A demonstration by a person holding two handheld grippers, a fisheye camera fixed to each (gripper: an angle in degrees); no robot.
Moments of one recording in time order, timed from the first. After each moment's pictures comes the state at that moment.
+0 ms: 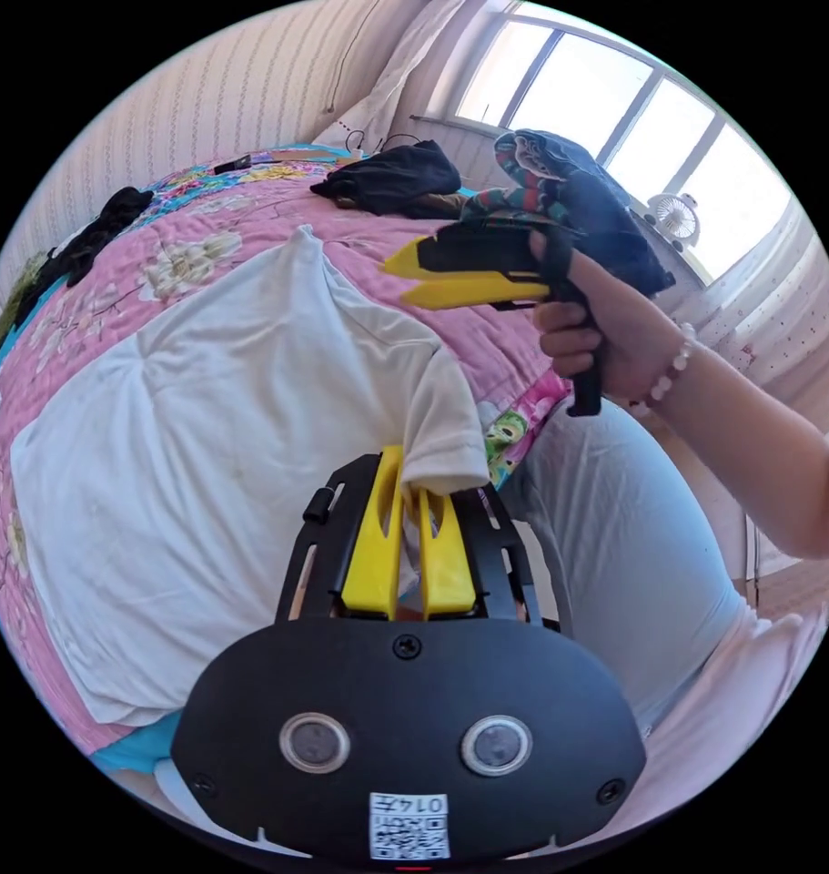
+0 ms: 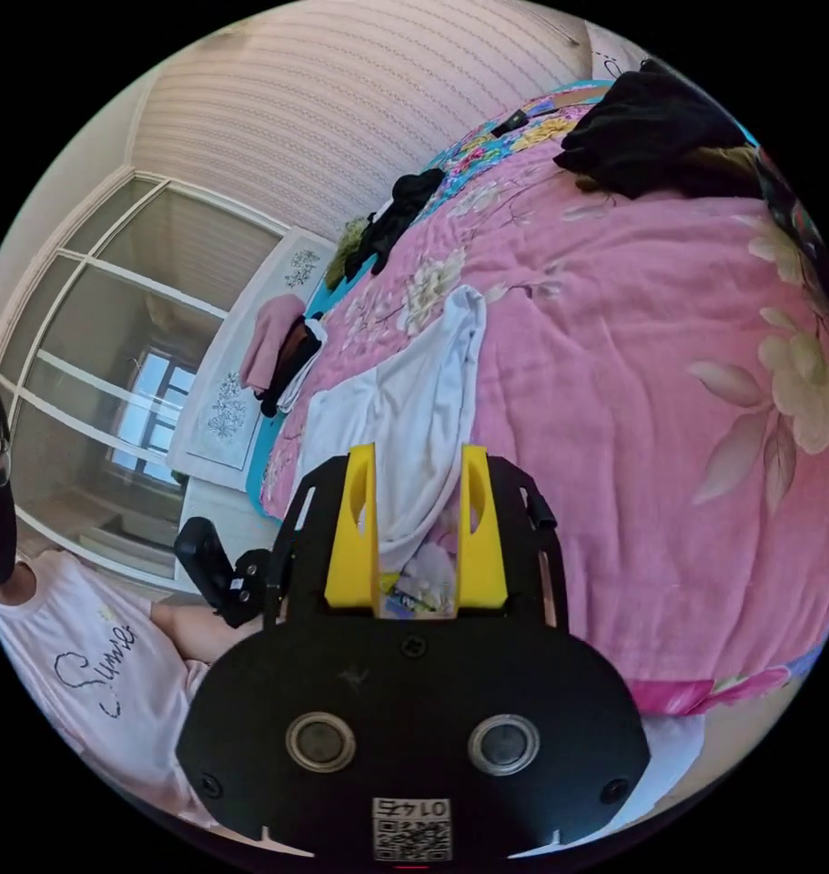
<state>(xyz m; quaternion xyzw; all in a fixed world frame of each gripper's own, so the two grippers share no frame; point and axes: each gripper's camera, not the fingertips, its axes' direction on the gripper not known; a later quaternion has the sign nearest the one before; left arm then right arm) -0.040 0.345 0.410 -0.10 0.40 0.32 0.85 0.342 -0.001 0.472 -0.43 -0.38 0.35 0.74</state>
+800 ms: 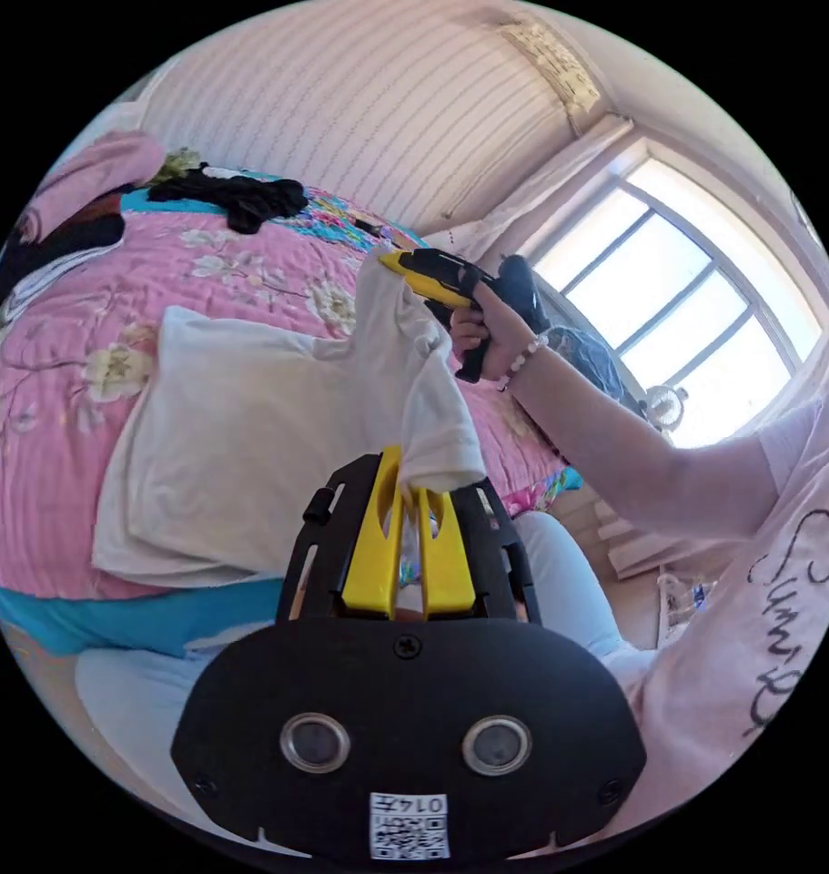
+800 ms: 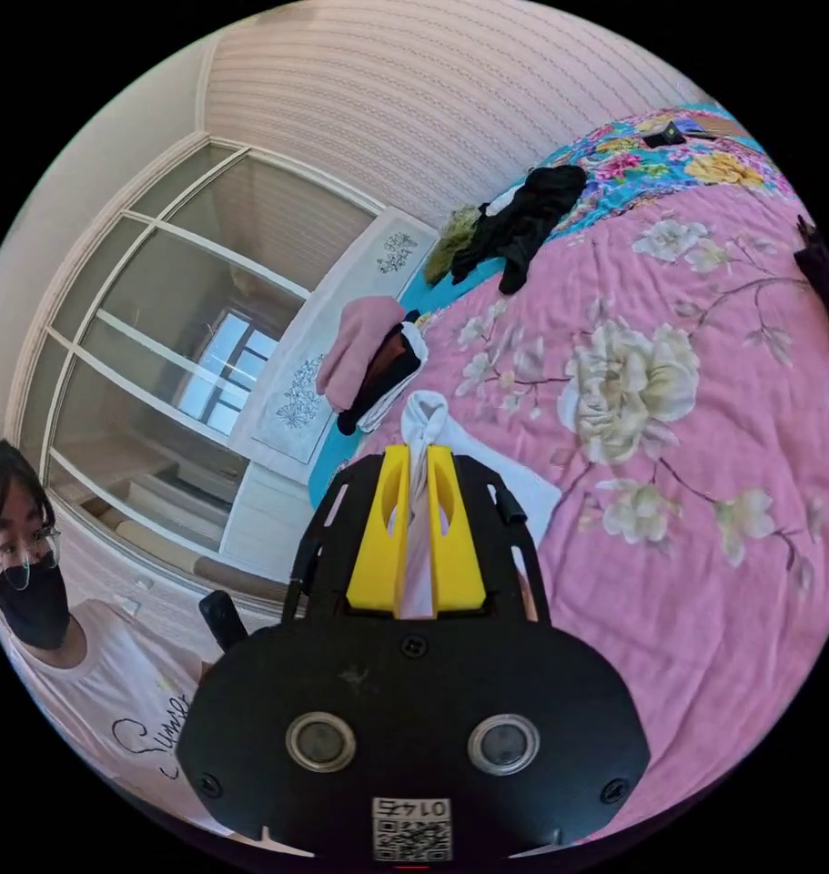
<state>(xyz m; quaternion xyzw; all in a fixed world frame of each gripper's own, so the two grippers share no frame) -0.293 0.240 0.401 -0.04 0.46 0.04 0.89 0.157 -0.116 0.589 -0.38 -0.53 0.30 0.70</state>
